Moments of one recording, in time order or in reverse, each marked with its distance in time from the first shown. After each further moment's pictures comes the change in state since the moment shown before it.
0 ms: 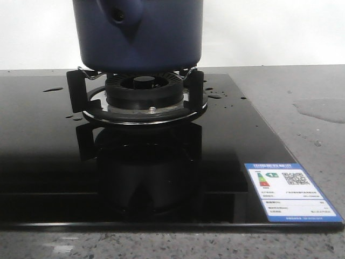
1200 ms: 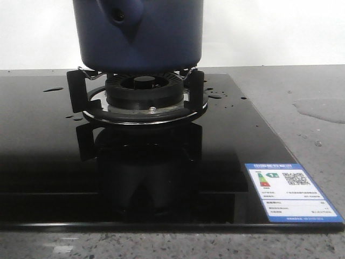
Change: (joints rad) left arm 0.000 0.000 0.000 -0.022 -0.026 0.000; right arm 0.023 0.020 0.118 -1.185 -0.336 0.195
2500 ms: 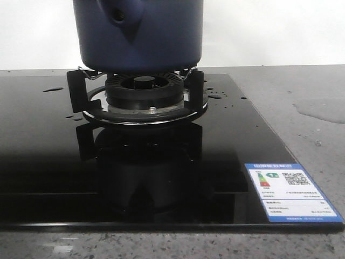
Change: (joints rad) left arm 0.000 0.000 0.000 0.000 0.000 0.000; right arm 0.000 -0.047 0.000 0.405 0.154 0.032
